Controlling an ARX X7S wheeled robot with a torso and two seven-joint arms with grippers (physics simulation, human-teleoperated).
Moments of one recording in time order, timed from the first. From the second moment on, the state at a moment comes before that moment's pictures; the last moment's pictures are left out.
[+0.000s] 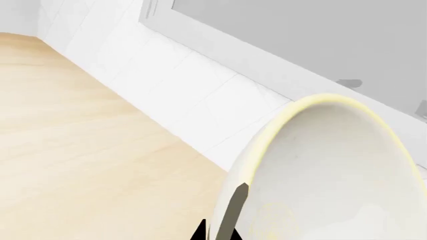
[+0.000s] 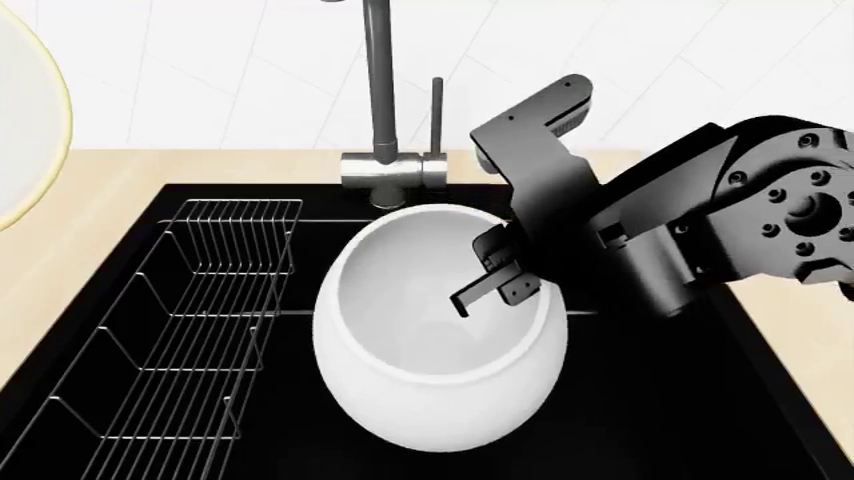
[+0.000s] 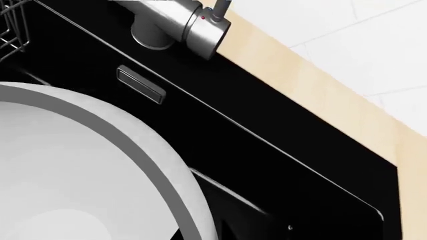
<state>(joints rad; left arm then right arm) -0.27 -1.28 -0.81 0.42 -2.13 -0.77 -1.28 1.79 0.56 -1.45 -0.04 2.10 0.96 0.98</state>
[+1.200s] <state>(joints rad) -0.27 -1.27 -0.82 0.42 -2.13 -0.78 -1.28 1.62 0.55 -1.48 0.00 2.00 0.92 0.84</state>
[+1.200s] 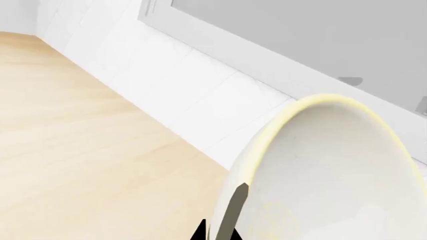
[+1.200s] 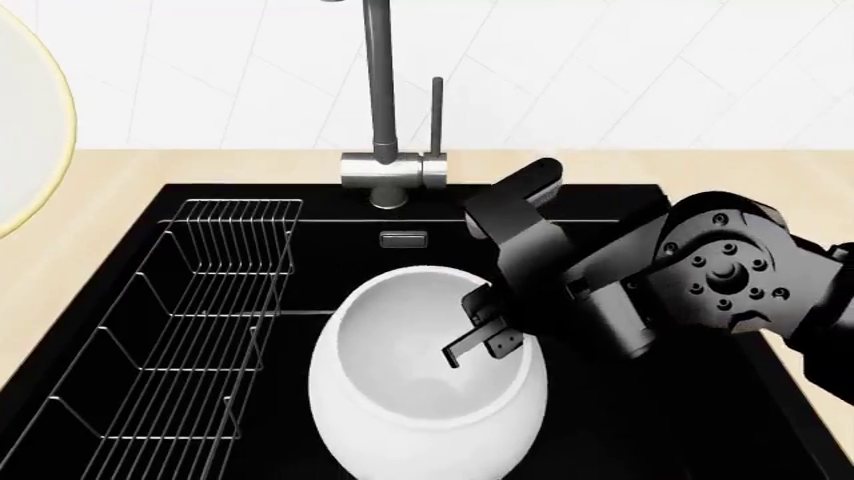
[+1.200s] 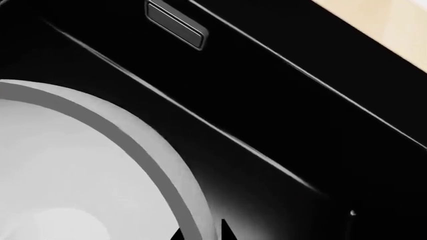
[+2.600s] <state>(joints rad) -0.26 -1.26 -0.83 0.42 -2.13 -0.80 -1.28 1.53 0.51 -1.55 0.10 1.93 0.92 0.78</state>
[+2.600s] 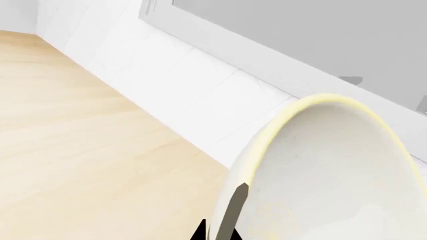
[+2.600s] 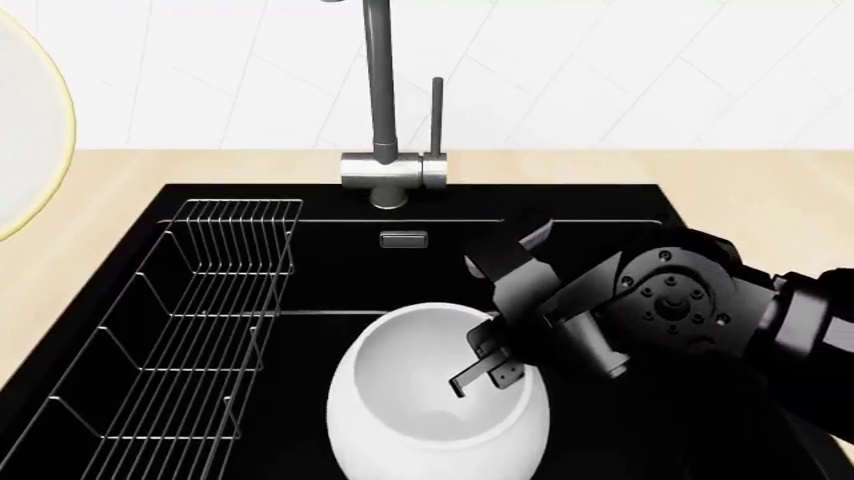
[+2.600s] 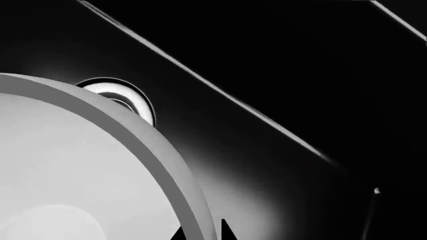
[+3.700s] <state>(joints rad) -0.26 -1.26 -0.84 0.42 -2.14 -0.81 -1.28 1.50 0.44 -1.60 0.17 1.90 0.97 0.74</state>
